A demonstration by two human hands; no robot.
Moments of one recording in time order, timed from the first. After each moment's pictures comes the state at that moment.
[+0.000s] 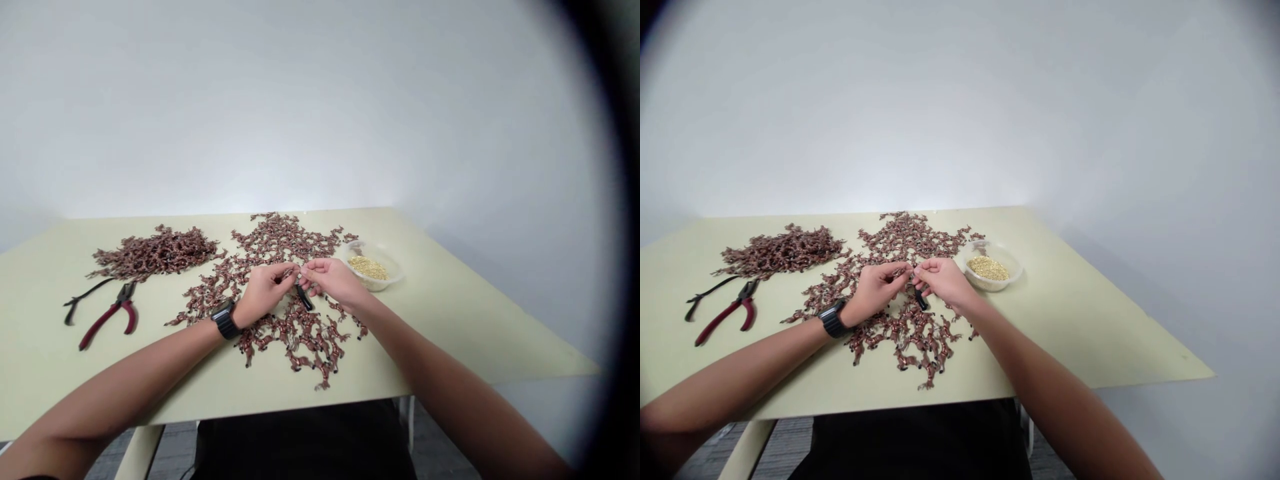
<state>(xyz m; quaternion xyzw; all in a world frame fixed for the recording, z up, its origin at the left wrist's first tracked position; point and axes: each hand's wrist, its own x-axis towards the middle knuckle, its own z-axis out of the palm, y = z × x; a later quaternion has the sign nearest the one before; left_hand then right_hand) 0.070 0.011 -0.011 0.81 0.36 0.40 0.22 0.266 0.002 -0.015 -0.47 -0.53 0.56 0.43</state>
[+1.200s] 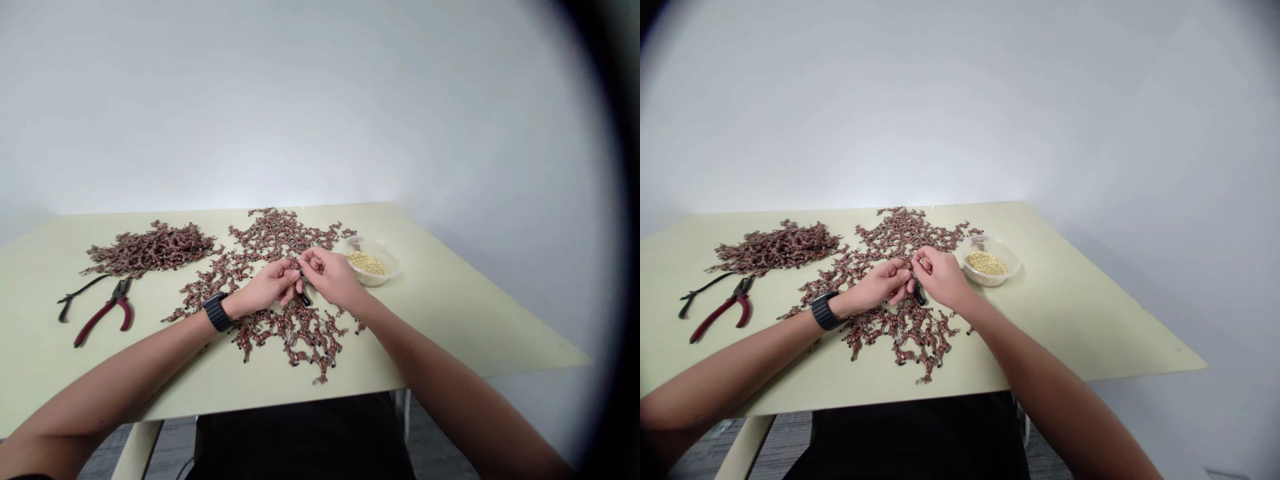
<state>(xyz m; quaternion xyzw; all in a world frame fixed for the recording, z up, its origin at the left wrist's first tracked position) 0.071 0.021 -0.015 0.70 0.24 0.27 0.62 0.269 -0.011 -0.001 -0.49 -0.74 0.19 0.41</state>
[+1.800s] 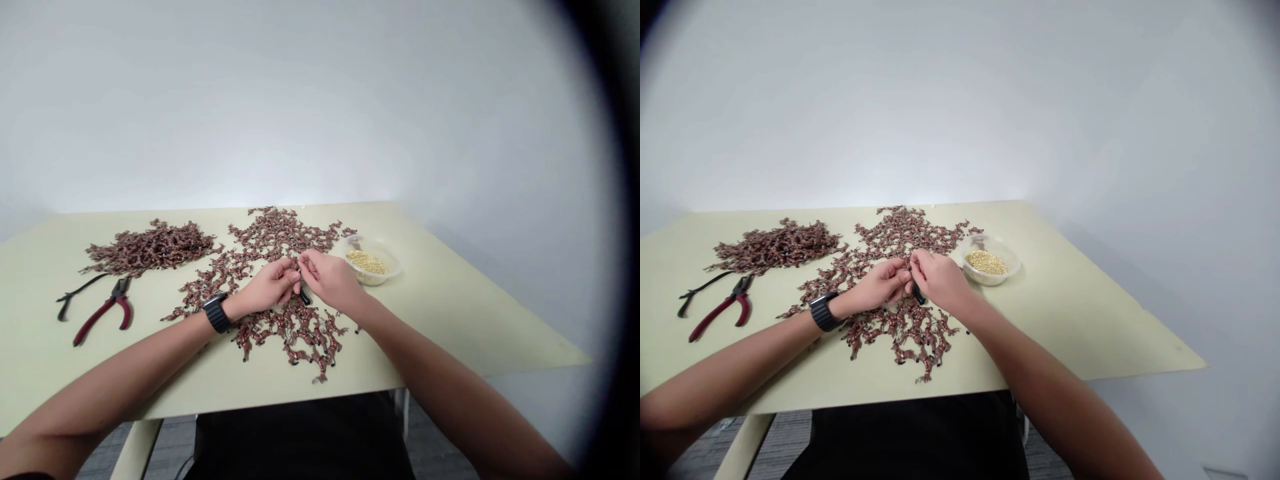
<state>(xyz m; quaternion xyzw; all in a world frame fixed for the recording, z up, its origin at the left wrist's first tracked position) 0.071 0.017 -0.012 0.73 0.28 0.26 0.56 0.268 -0.013 -0.007 -0.47 -0.80 0.05 0.37</state>
